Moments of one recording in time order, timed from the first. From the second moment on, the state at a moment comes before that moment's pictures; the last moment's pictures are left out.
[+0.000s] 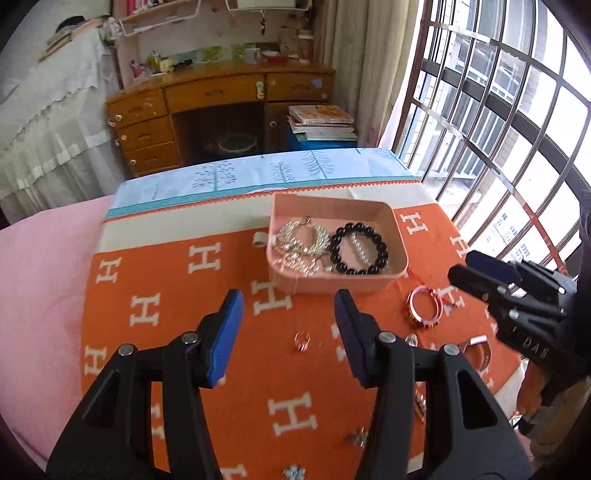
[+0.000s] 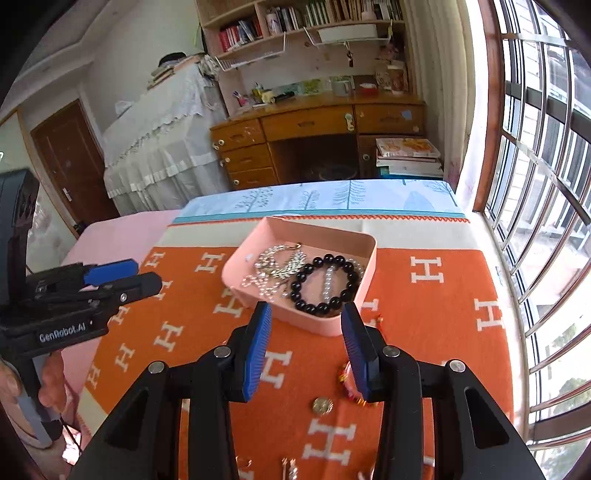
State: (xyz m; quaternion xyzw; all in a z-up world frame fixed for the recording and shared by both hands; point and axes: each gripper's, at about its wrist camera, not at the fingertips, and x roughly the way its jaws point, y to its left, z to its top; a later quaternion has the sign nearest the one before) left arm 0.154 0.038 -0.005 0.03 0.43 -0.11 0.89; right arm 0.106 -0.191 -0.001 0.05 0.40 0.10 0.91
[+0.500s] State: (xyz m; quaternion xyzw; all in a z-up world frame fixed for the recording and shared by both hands) left arm 0.047 0.073 -0.067 0.02 0.43 -0.06 0.90; right arm 0.018 -0.135 -0.026 0.02 0.38 0.16 0.91
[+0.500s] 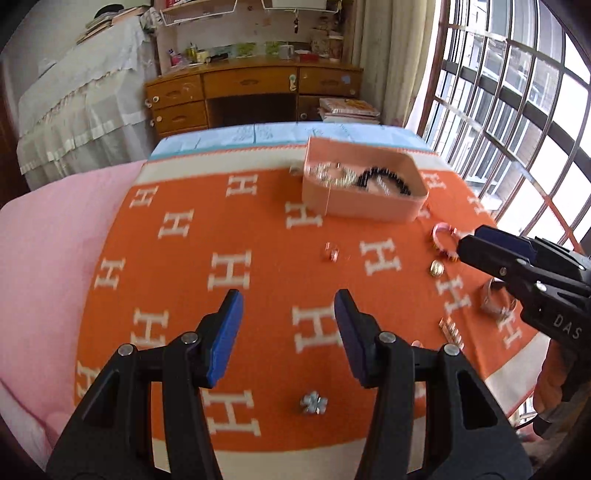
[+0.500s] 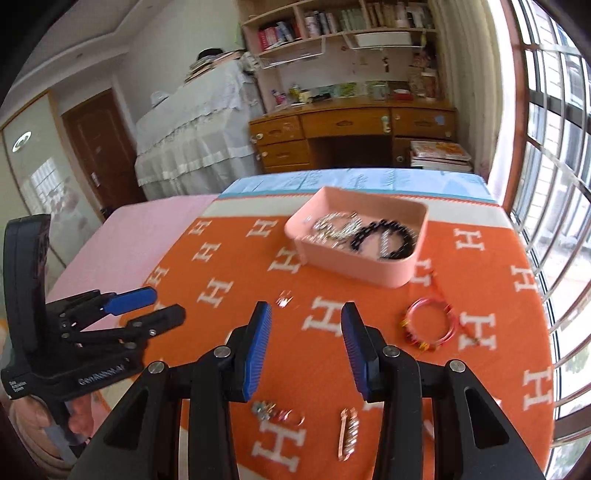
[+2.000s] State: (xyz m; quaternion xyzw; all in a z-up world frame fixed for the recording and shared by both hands) left arm 0.004 0.072 -0.155 0.01 0.46 -0.14 0.88; right arm -0.008 -0.080 -0.145 -0.10 0.42 0.27 0.86
